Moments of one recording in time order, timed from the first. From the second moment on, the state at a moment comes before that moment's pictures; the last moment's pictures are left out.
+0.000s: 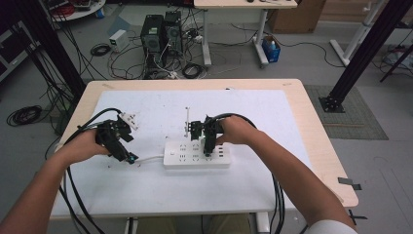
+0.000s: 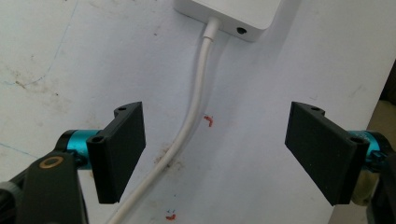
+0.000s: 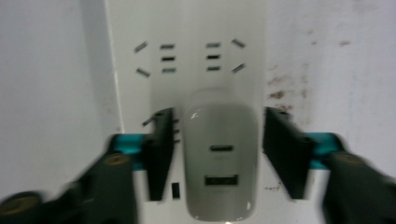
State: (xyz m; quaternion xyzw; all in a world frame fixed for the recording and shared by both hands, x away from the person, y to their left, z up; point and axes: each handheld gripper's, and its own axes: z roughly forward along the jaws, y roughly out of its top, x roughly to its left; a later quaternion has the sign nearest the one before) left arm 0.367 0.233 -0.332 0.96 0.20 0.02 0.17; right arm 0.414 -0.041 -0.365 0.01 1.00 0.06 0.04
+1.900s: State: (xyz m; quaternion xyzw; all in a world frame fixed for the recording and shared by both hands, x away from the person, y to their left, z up) left arm 0.372 0.218 -0.318 0.96 0.21 0.07 0.18; right arm 0.367 -0.244 -0.310 0.34 0.92 0.12 0.13
